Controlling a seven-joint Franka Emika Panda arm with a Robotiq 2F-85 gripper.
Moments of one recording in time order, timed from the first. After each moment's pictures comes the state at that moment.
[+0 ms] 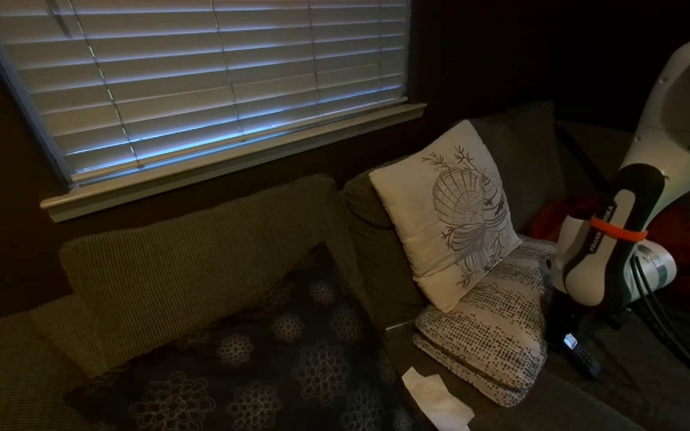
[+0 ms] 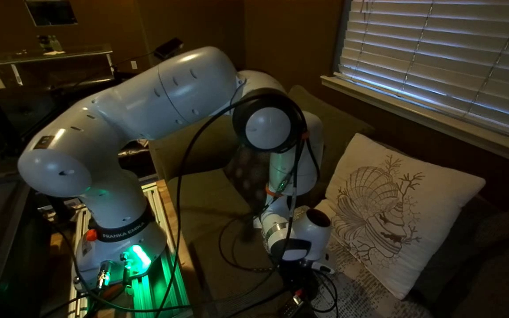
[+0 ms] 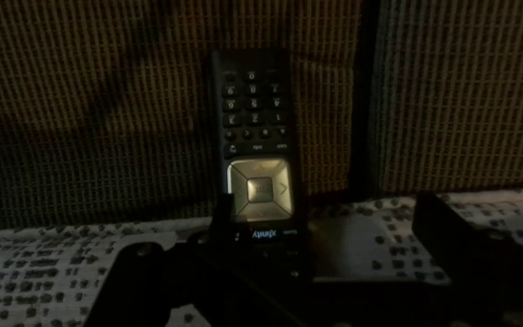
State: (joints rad) arm -0.35 1.17 -0.06 -2.00 -0.11 3.08 -0.27
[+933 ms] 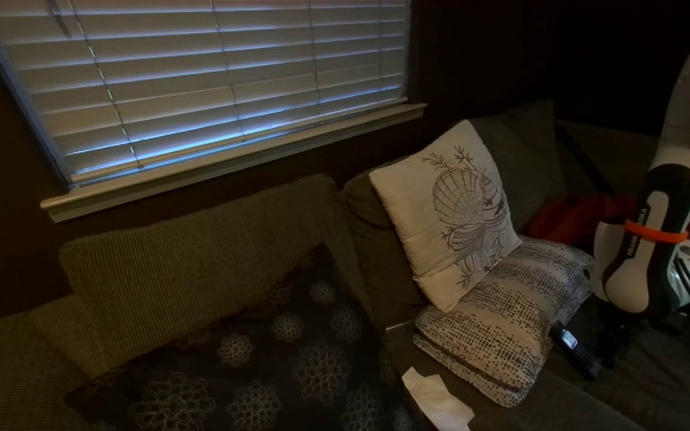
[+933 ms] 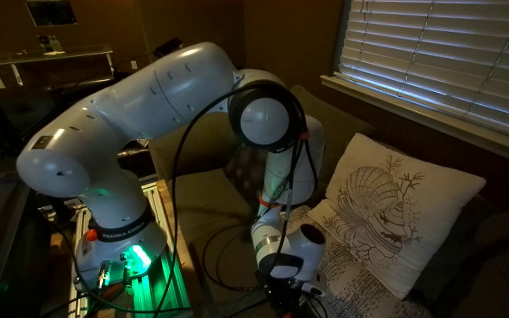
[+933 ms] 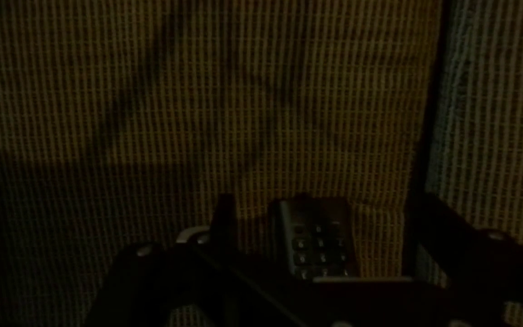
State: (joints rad) arm -0.37 1.14 -0.16 -2.11 -0.14 3.05 -0.32
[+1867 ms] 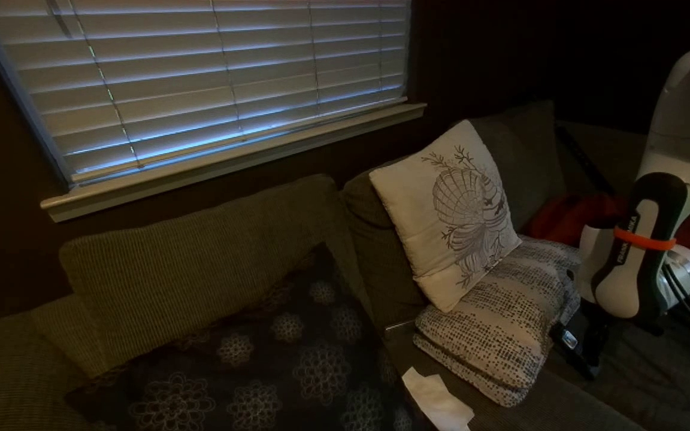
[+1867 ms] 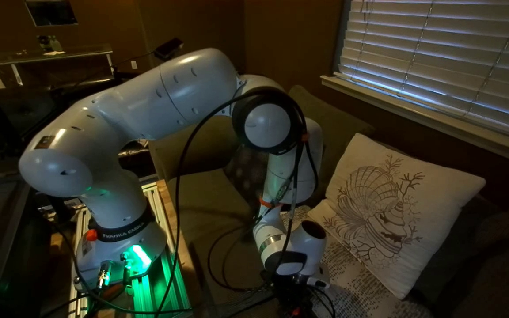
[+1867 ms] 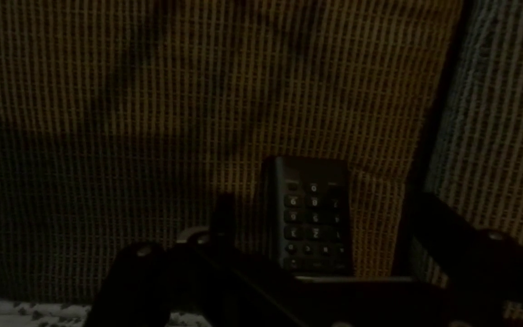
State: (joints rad) arm -0.34 1.18 -0.16 -2.04 -0.19 3.07 -0.34
